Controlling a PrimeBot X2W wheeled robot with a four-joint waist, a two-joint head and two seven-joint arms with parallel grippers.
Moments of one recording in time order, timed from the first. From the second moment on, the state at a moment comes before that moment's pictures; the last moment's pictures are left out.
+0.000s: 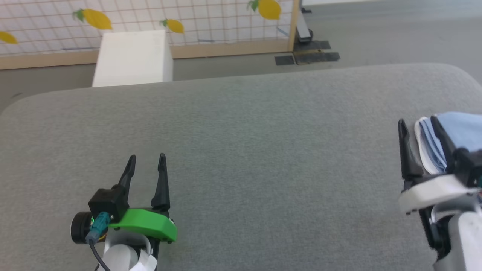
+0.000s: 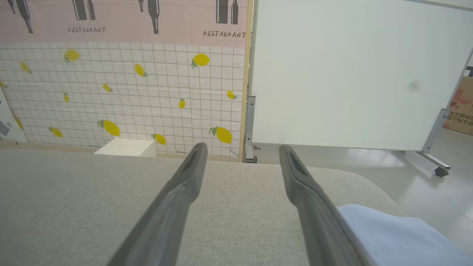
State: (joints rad) left arm -0.12 0.06 -0.04 0.18 -0.19 -0.06 -0.26; right arm -0.21 -0.17 -0.09 0.17 0.10 0.13 -0.16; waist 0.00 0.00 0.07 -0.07
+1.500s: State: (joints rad) left arm -0.06 0.06 -0.09 0.20 -0.22 -0.05 -0.26; right arm 0.02 -0.05 -0.11 0.08 0.06 0.13 -0.22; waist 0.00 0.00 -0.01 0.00
